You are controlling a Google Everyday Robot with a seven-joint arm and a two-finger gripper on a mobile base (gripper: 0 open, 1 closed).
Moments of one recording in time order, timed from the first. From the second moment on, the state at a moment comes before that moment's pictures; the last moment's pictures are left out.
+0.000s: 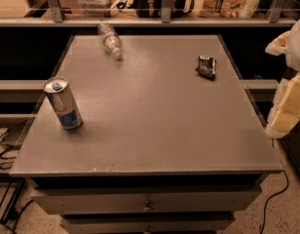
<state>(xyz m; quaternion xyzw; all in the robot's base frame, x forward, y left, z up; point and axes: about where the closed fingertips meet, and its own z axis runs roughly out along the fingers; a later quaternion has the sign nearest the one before) 0.438 -0.217 0.976 -0.60 0.78 -0.03 0.16</state>
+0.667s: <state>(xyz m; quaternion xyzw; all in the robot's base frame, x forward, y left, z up) 0.446 -0.217 0.988 -0.59 0.78 -0.04 0.20</state>
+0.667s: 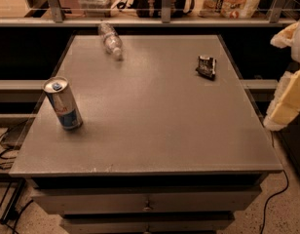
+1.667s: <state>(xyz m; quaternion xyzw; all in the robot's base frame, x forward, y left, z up) 0.538 -0.219 0.994 -0.54 0.79 -0.03 0.30</state>
